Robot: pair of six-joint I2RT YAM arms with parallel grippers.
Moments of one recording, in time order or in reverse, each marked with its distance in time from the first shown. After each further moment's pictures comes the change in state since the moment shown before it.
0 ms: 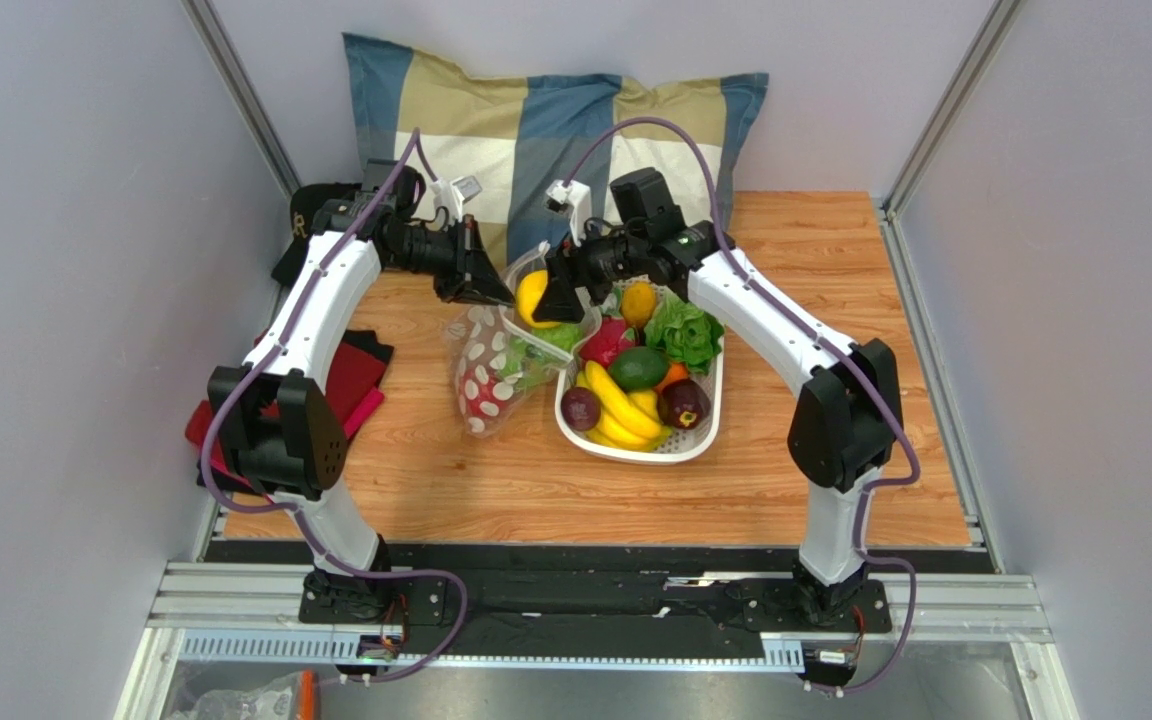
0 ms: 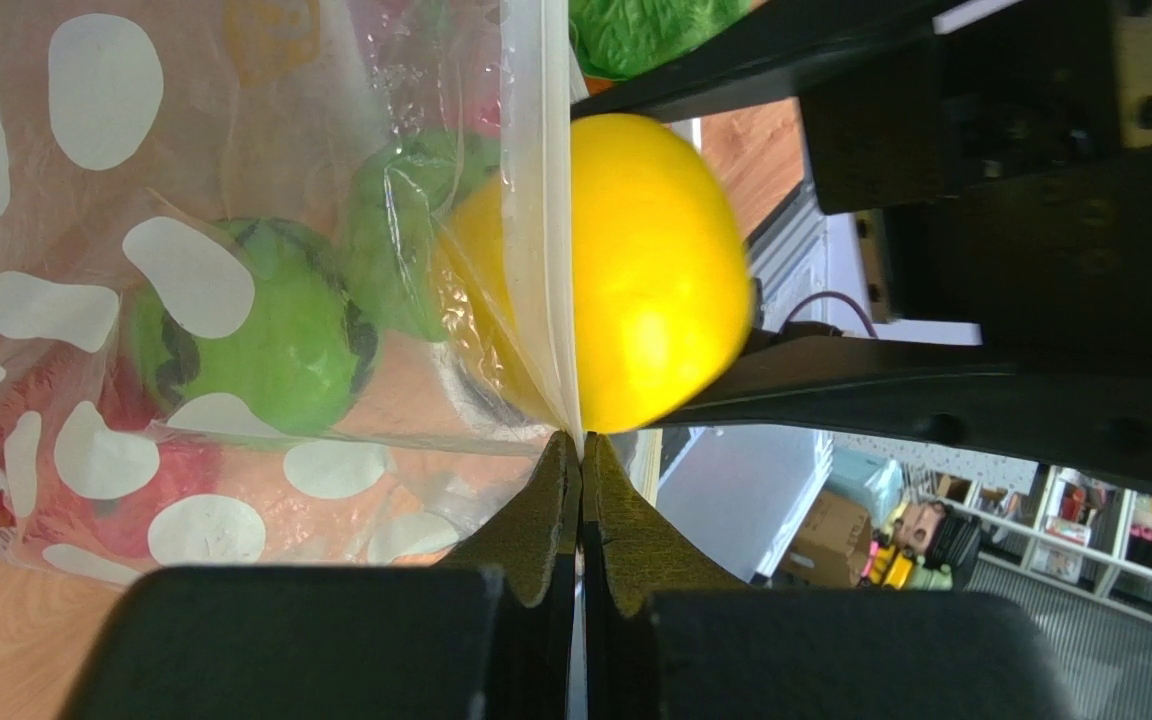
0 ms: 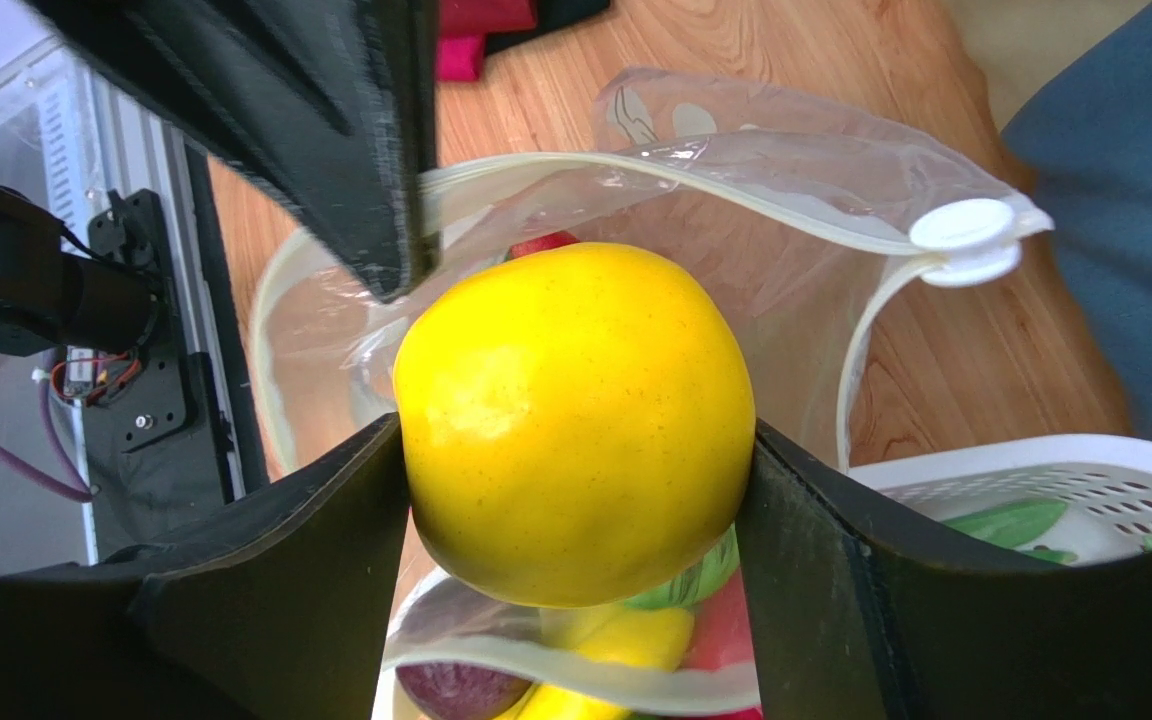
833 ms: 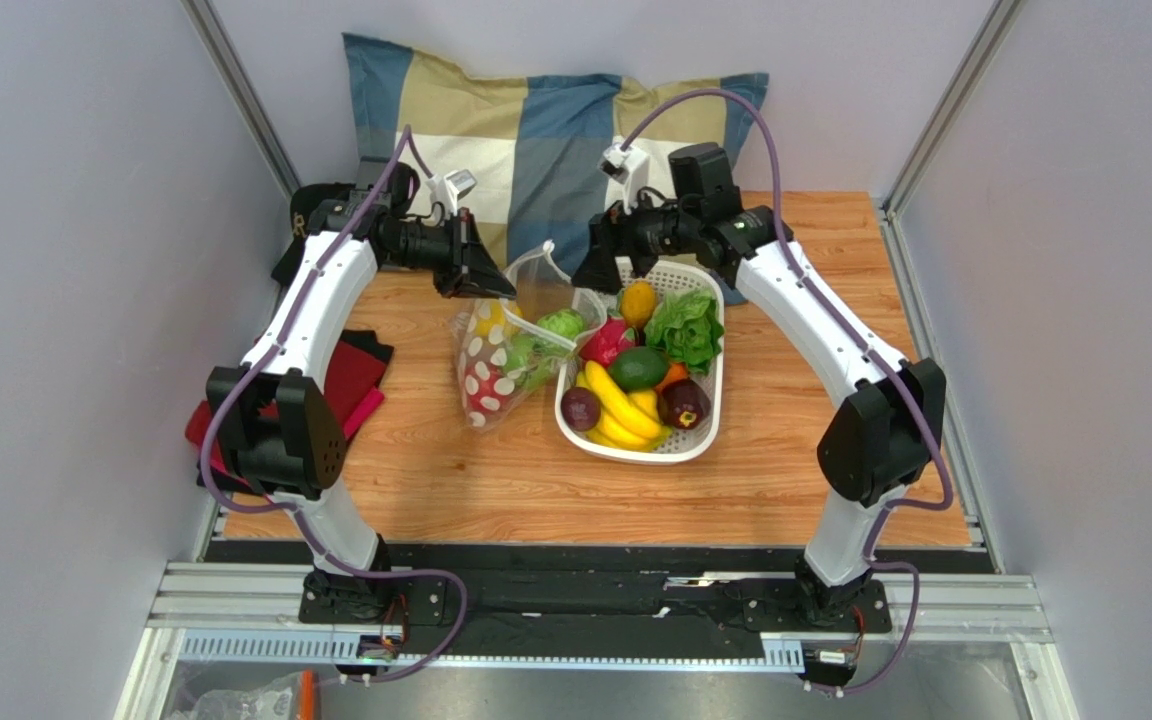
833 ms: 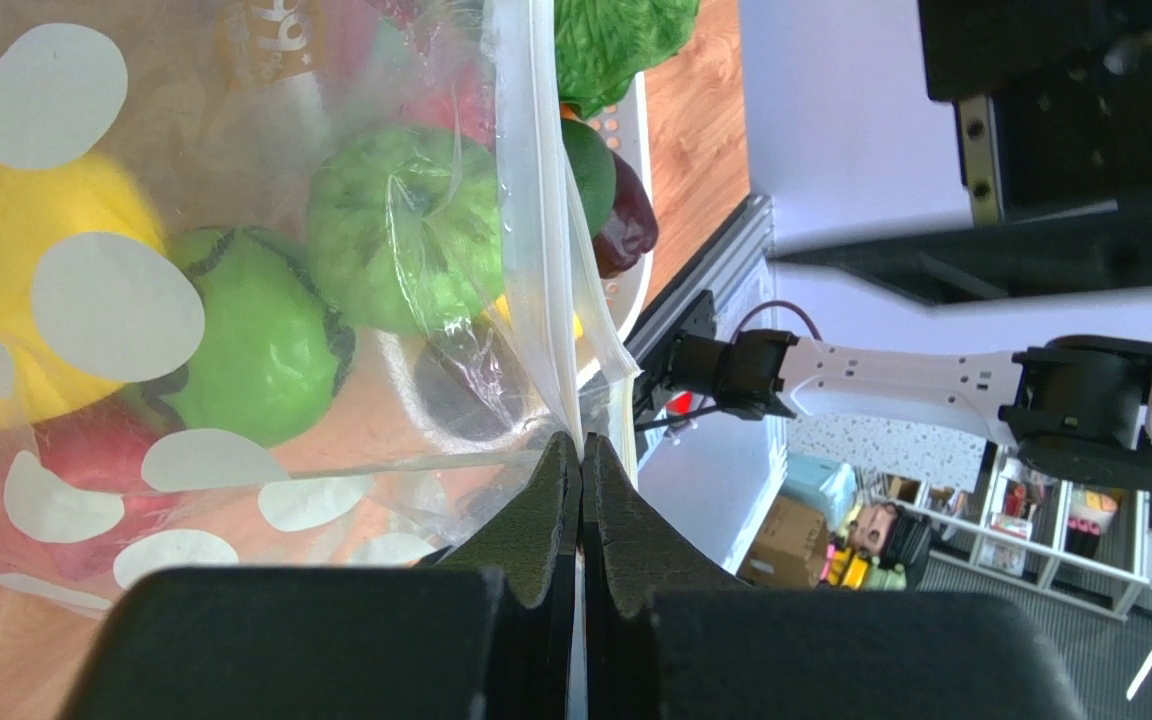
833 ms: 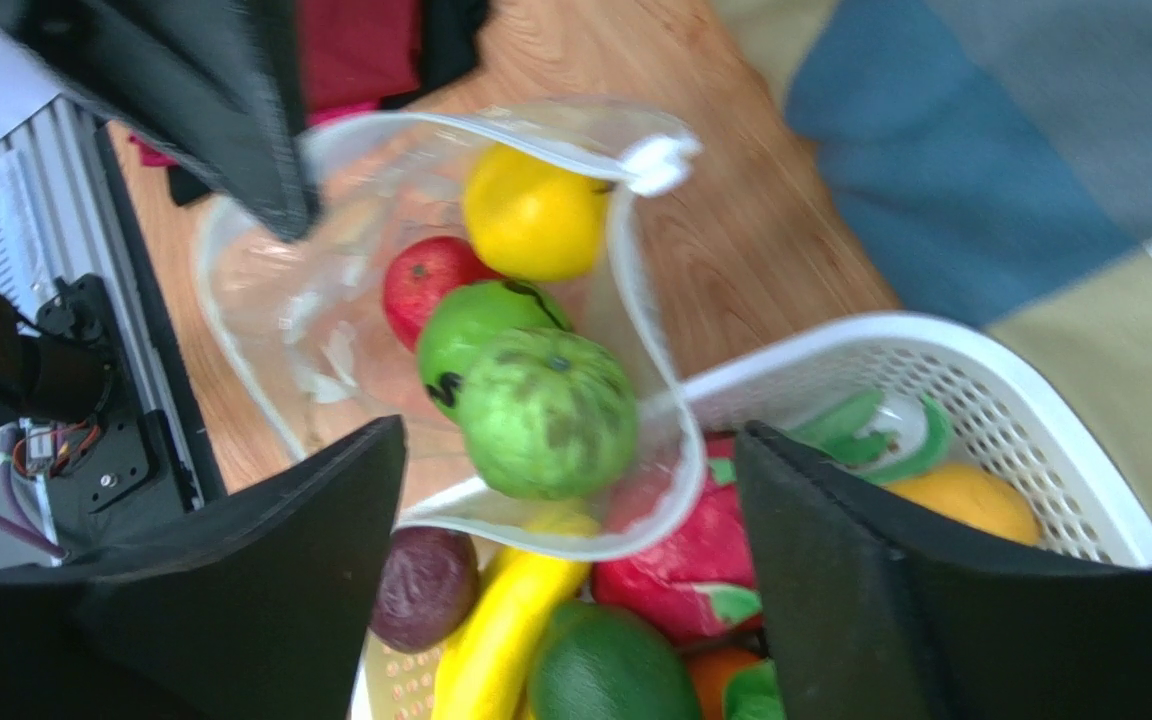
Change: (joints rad) left arm 0.016 0.000 -0.003 0.049 0.063 -0.060; right arm -0.099 -0.101 -0.015 -0.021 0.051 0.026
